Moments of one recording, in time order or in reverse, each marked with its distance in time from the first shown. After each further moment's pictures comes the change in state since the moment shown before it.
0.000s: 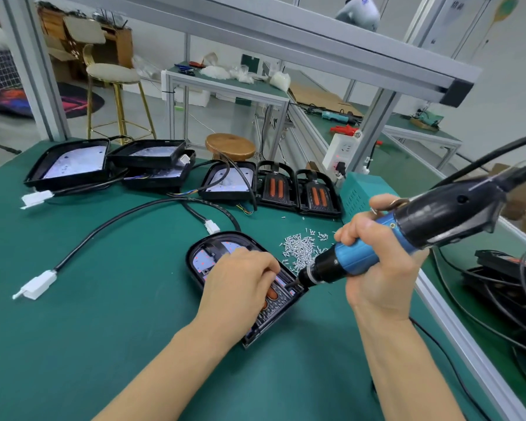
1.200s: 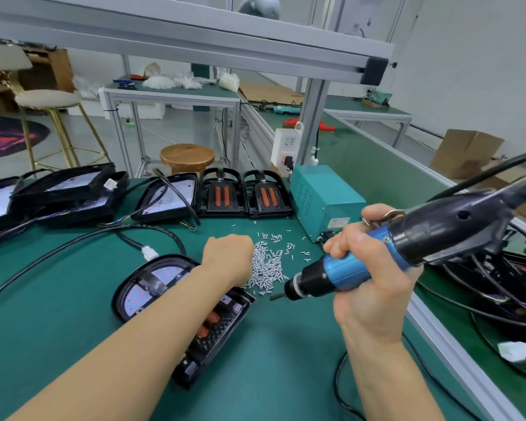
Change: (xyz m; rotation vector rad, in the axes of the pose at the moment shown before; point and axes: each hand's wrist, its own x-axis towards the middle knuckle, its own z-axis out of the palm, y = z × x) left_hand 0.115 0.016 0.072 0.726 -0.448 -0.004; right_hand 0.006 -0.017 -0.054 0.029 0.196 -0.105
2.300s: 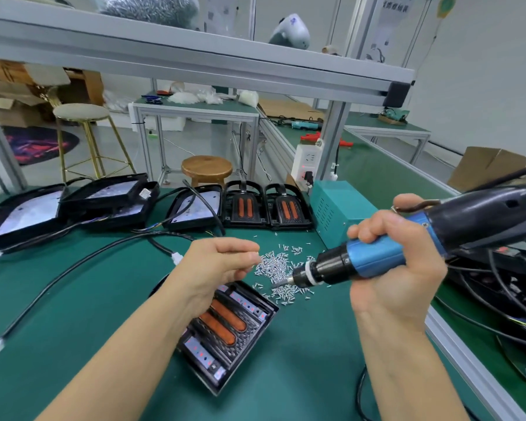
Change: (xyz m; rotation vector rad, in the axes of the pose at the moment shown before) left_hand -0.067 -0.050 -0.028 -1.686 0.065 -0.170; right_hand 0.013 -0.014 0.034 0.125 0.092 0.061
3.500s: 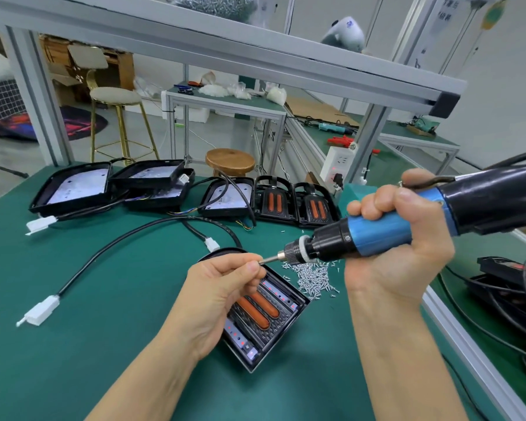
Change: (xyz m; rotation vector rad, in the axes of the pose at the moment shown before) left_hand -0.062 -0.021 -0.023 -0.375 0.099 0.119; right_hand -0.021 0.009 0.057 0.166 -0.128 0.090
